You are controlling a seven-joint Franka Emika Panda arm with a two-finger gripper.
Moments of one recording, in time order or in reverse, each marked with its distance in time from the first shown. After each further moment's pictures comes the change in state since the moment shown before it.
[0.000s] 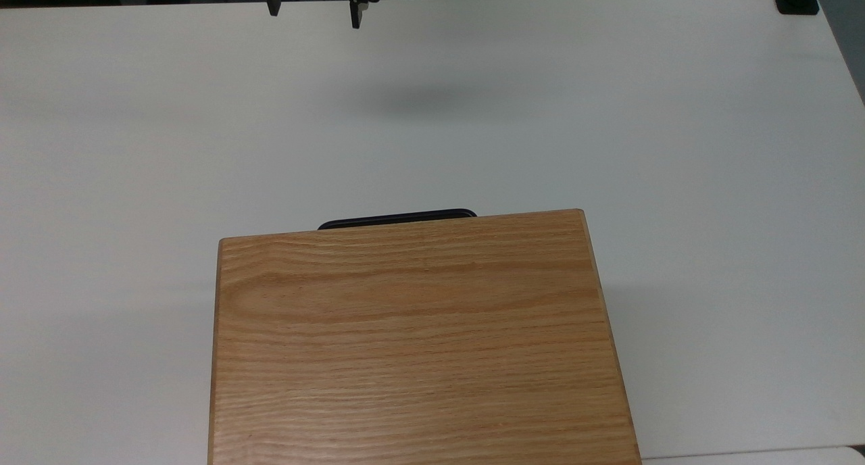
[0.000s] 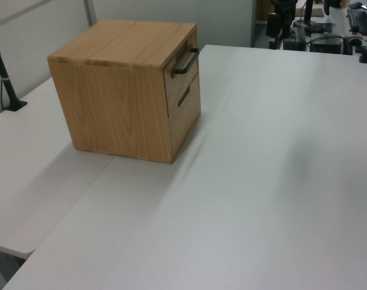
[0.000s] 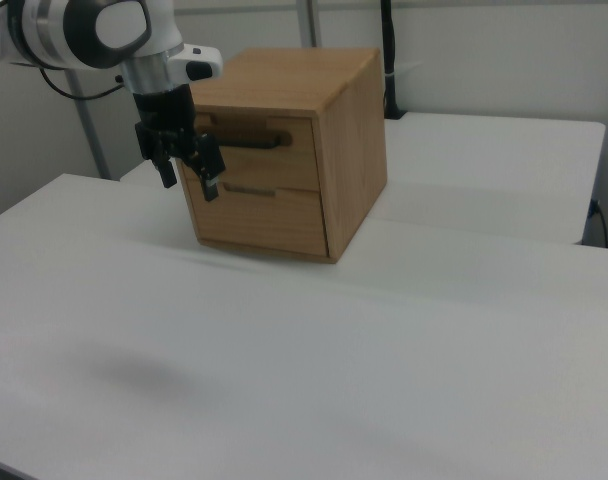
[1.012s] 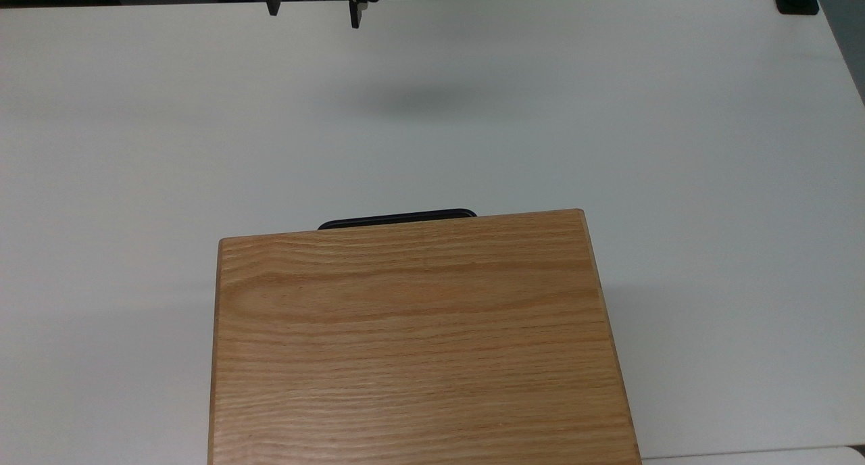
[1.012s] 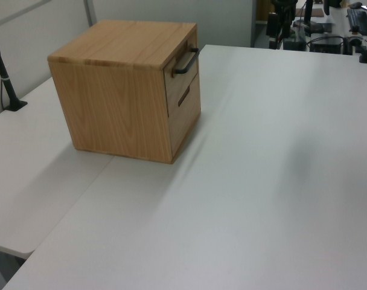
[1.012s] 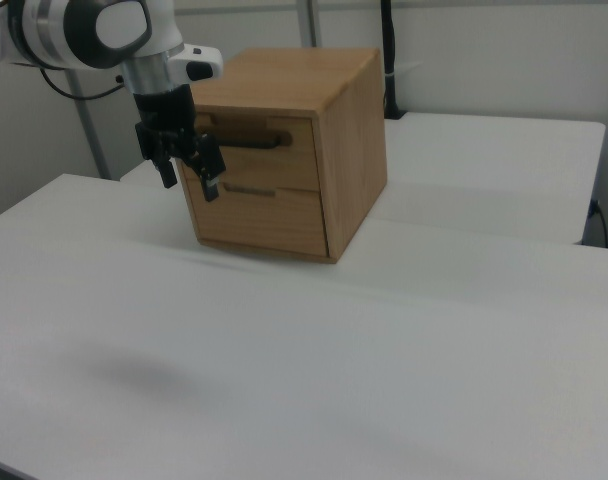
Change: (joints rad) arm 0.000 0.000 -0.001 0.000 0.000 0.000 0.000
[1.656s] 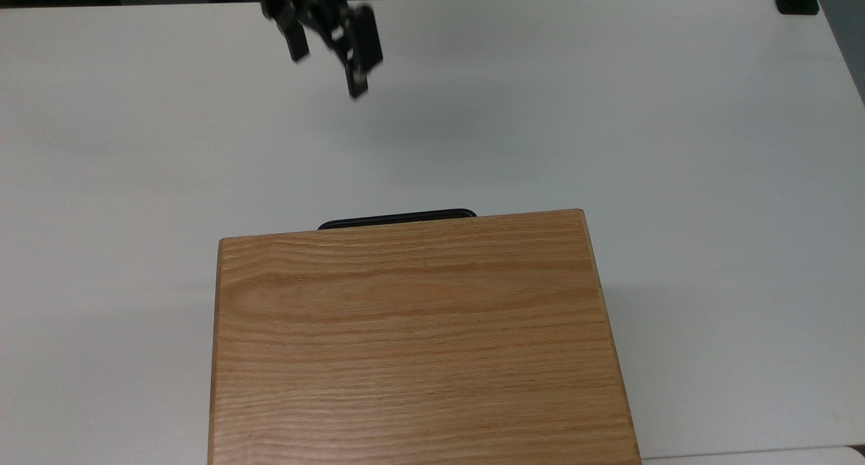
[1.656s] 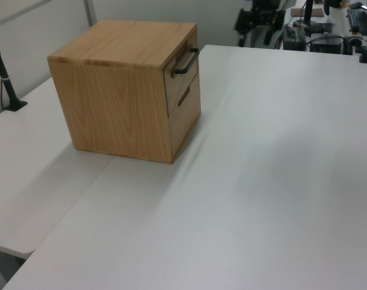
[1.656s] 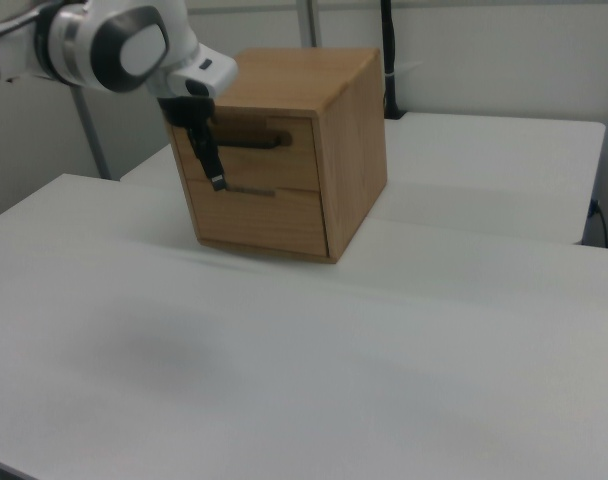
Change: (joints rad) arm 0.002 0.077 0.000 -0.005 0.099 0.305 0.604
